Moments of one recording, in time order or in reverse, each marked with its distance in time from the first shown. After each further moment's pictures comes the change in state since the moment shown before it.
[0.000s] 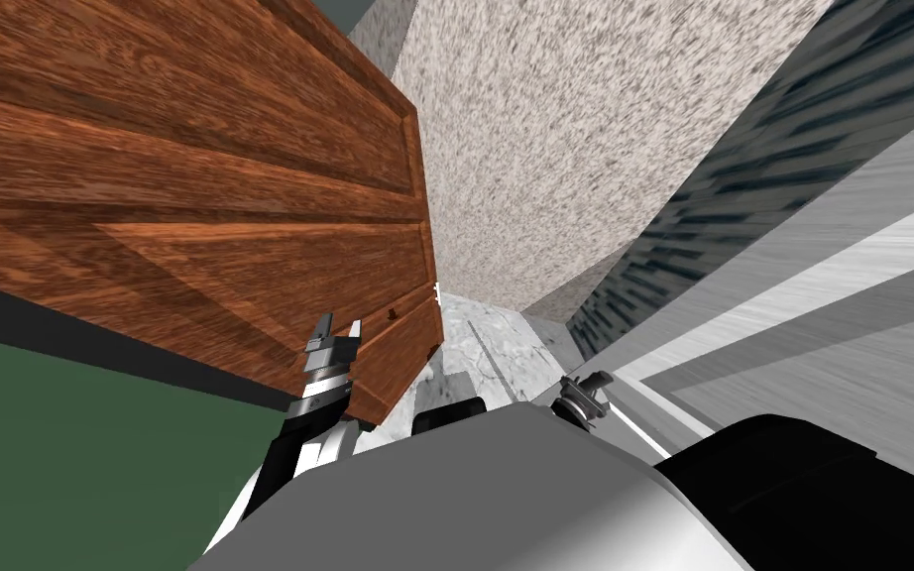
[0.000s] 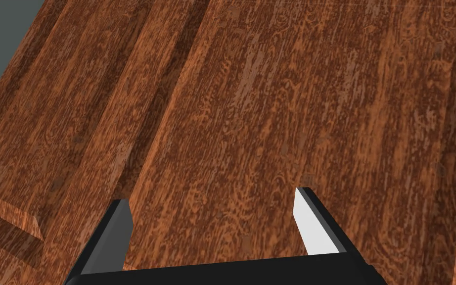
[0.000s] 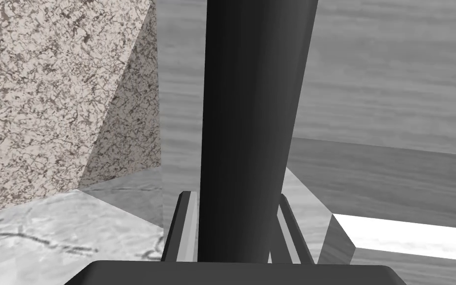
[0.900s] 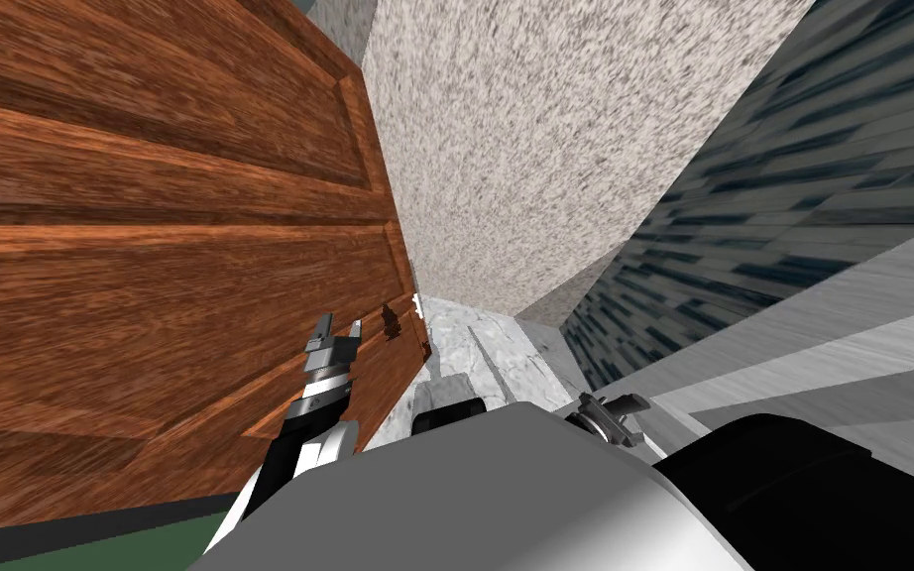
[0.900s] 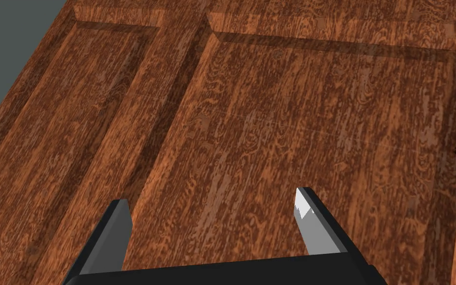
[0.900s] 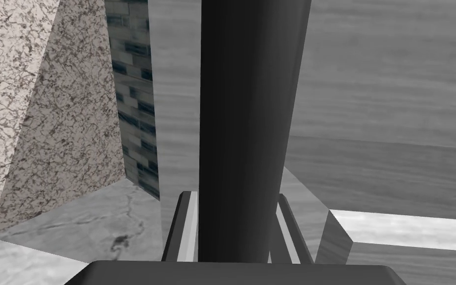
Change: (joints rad) arm 0.022 0.015 -0.095 0.013 -0.080 -0.029 0.009
